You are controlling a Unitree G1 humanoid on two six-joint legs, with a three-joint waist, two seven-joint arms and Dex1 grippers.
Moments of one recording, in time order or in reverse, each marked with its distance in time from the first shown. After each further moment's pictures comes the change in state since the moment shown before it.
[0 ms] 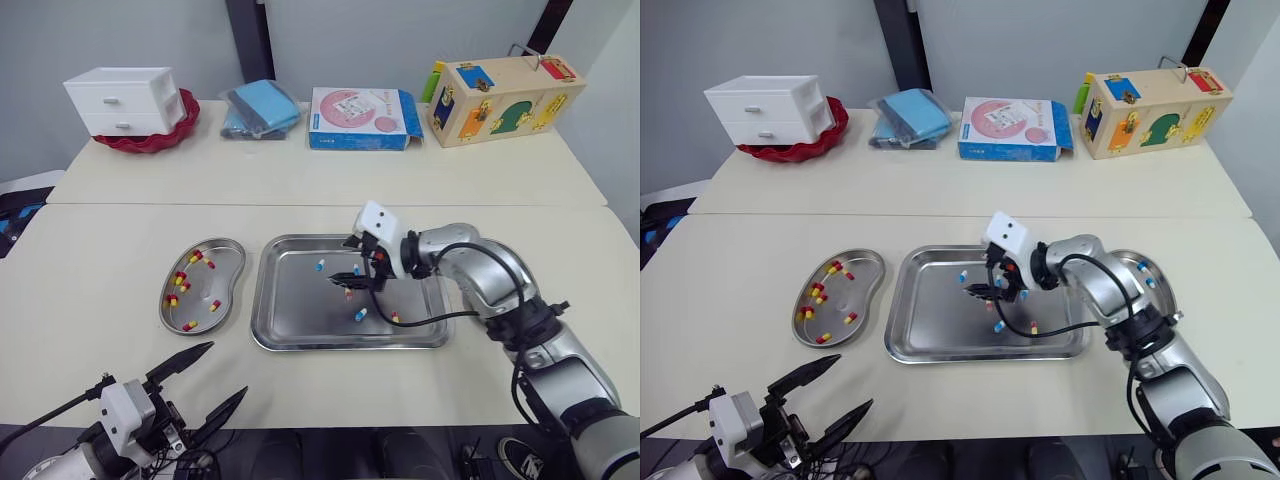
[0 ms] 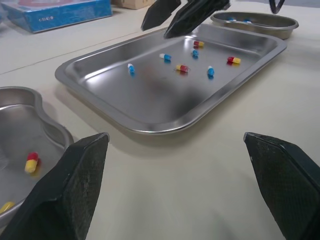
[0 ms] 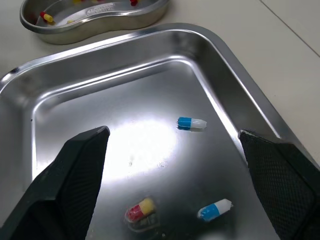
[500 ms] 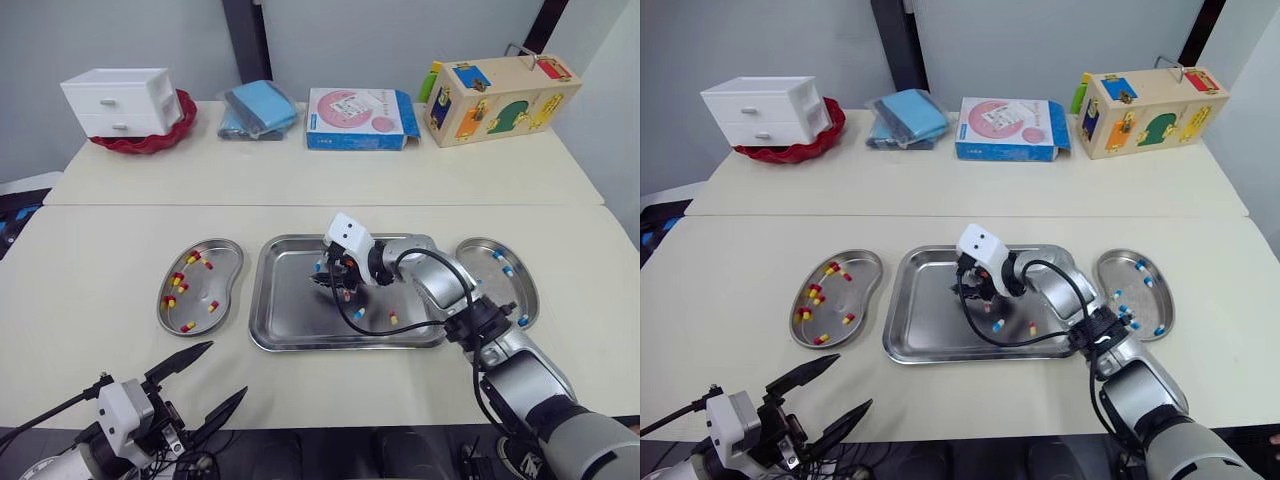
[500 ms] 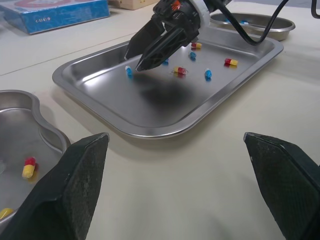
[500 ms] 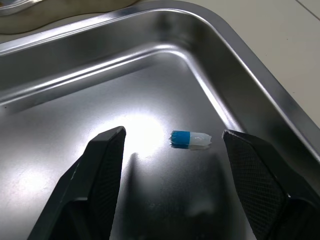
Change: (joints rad) left arm 0.008 0.003 0.008 -0.015 -0.003 0.022 0.004; right arm -0.030 0.170 0.025 0.211 -0.143 -0.088 -0.092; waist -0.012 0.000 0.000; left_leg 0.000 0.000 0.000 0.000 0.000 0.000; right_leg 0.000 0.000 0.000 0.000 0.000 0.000
